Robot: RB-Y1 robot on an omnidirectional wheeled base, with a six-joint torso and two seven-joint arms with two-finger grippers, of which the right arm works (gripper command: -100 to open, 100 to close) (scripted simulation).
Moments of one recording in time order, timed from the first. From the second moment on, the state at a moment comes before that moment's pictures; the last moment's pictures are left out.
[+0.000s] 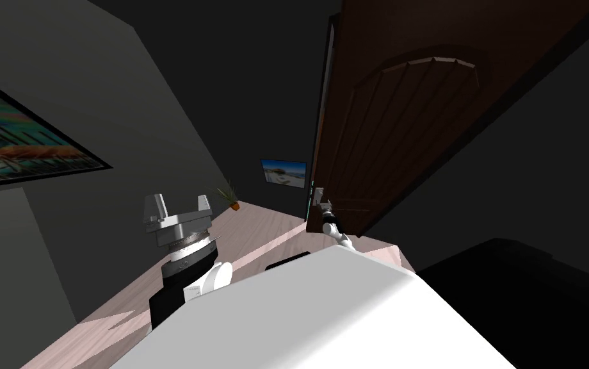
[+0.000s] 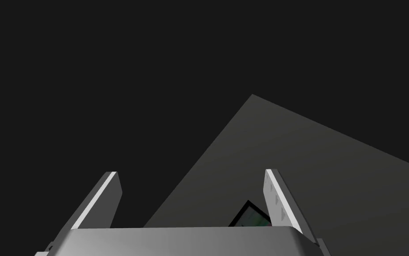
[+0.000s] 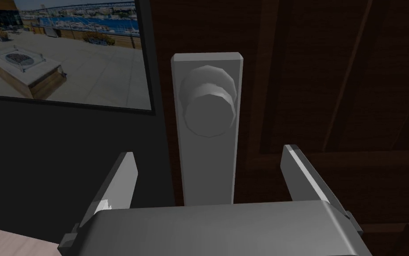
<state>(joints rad) 0.13 -0.22 0.00 -1.38 -0.88 -0.38 -0.93</state>
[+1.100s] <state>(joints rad) 0.15 -0.30 -0.04 -1.34 -0.91 -0.41 -0.99</state>
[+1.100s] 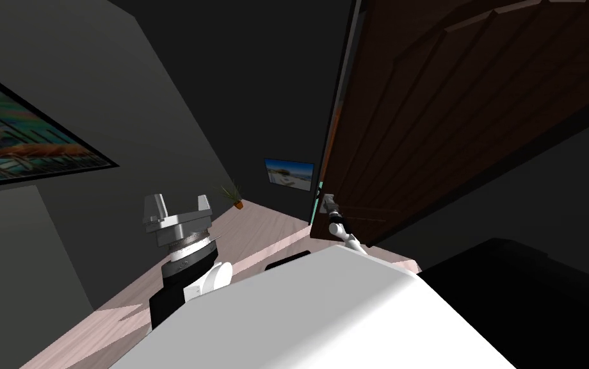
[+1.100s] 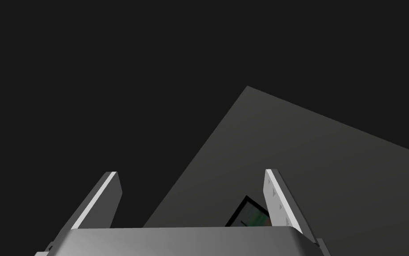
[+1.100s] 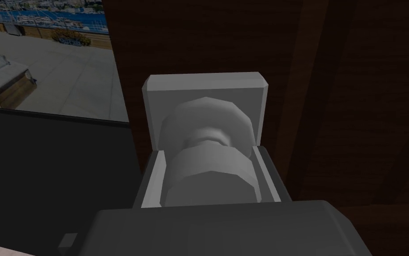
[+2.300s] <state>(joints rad) 0.20 -0.41 0.06 -1.38 -0.92 -0.42 -1.12</state>
